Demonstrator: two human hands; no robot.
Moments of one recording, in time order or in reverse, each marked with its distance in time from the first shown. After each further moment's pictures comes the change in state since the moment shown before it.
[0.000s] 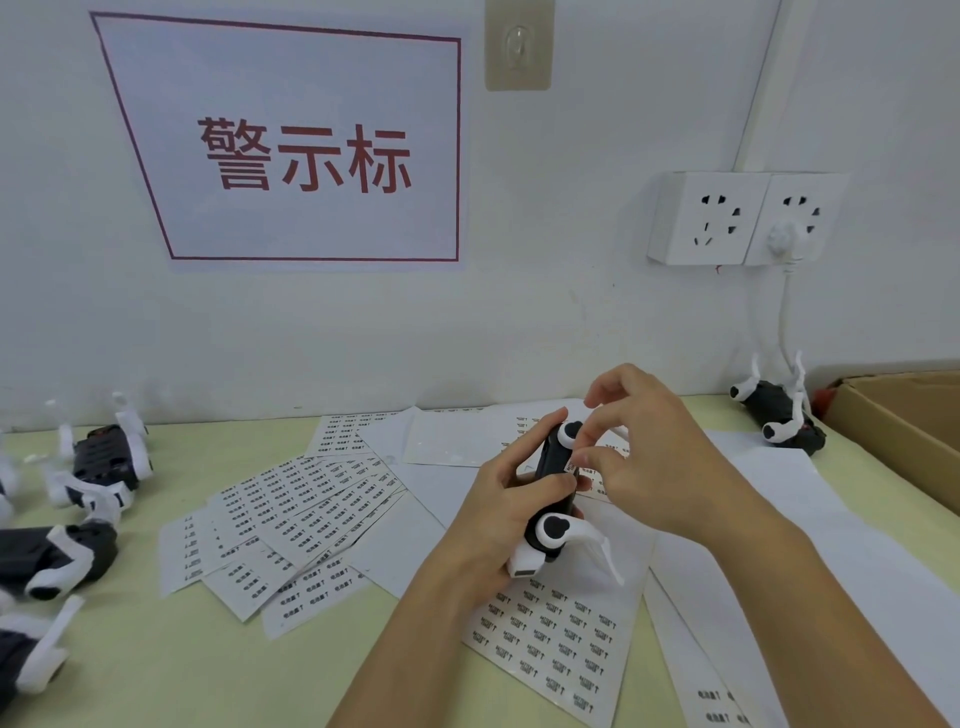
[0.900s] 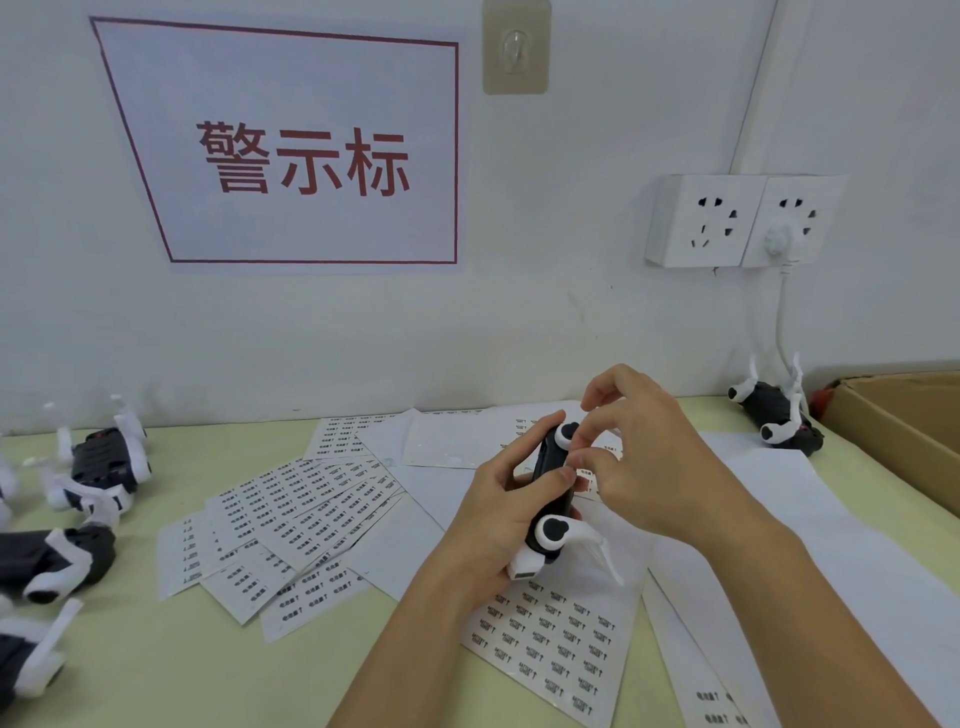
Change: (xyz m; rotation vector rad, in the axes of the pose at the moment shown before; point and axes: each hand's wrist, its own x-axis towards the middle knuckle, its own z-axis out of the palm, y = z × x) left_hand -0.001 0.001 0.002 0.015 0.051 -0.008; right_hand 0.000 0.001 0.004 -0.047 0.039 -0.033
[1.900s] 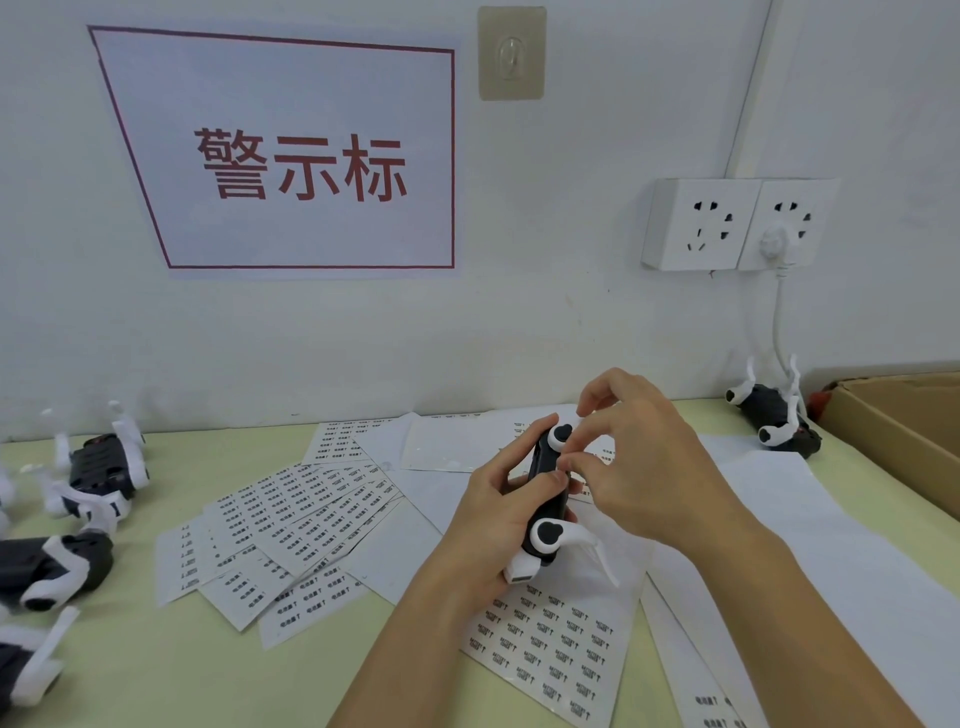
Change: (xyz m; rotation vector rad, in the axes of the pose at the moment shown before) left_hand 0.000 0.002 0.001 -0.026 0.034 -0.009; right_hand -0.002 -0.003 0.003 -0.056 0.070 0.012
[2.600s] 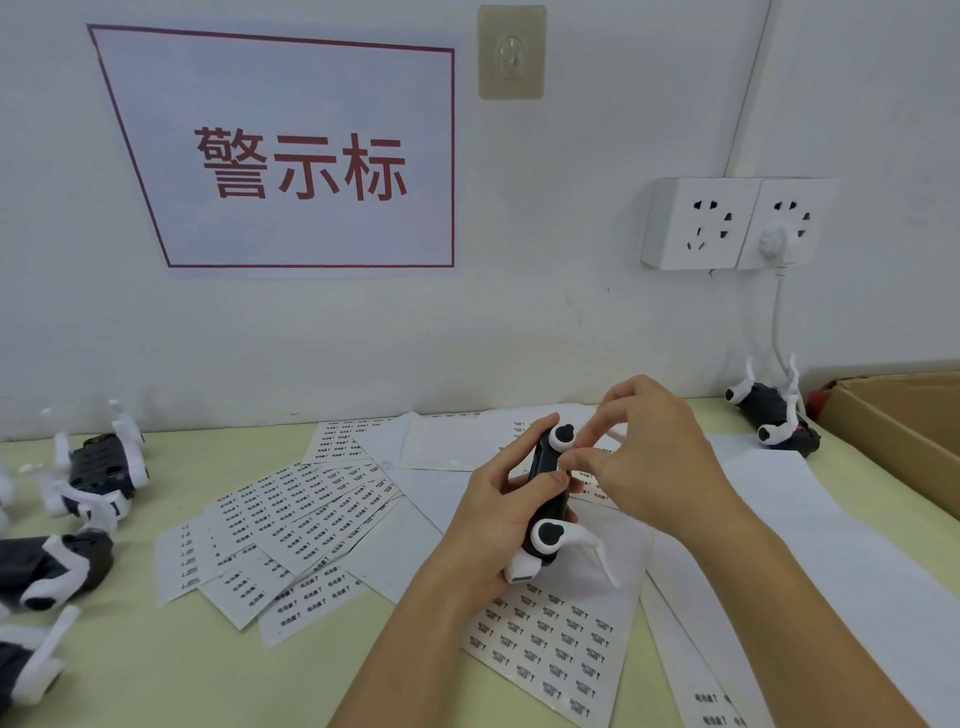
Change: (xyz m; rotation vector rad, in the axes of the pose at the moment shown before) left_hand 0.000 -0.001 0.000 -0.030 -0.011 -0.001; right_hand 0.004 0.003 0.001 0.070 0.014 0.237
